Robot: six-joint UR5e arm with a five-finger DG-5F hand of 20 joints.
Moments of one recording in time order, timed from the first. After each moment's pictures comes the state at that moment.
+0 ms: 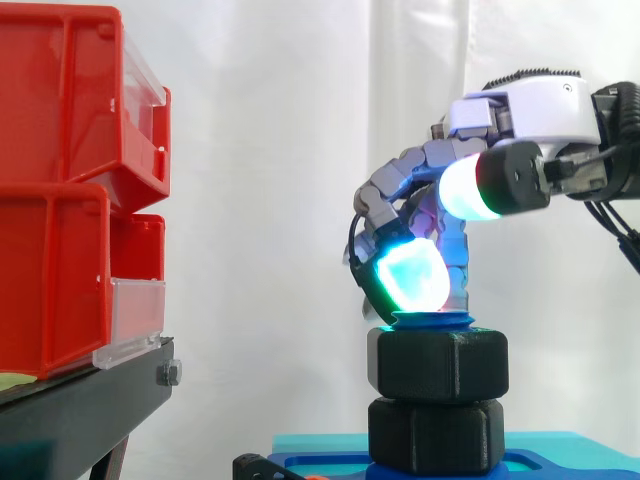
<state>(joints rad) -0.03 -2.24 -1.03 -3.04 -1.87 -1.38</state>
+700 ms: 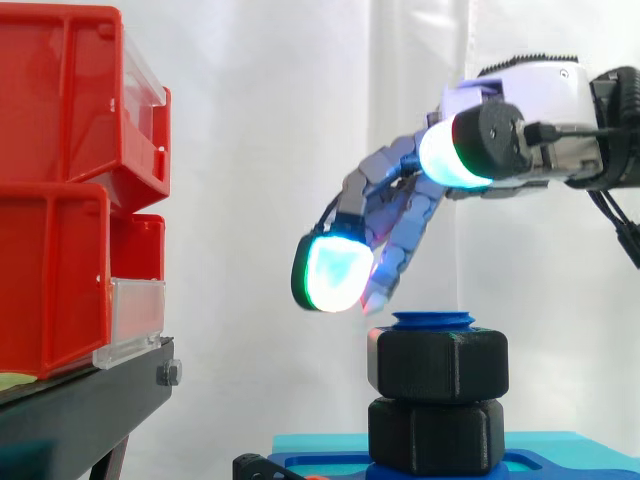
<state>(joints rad) 0.00 -2.24 -1.04 -3.04 -1.79 -1.40</state>
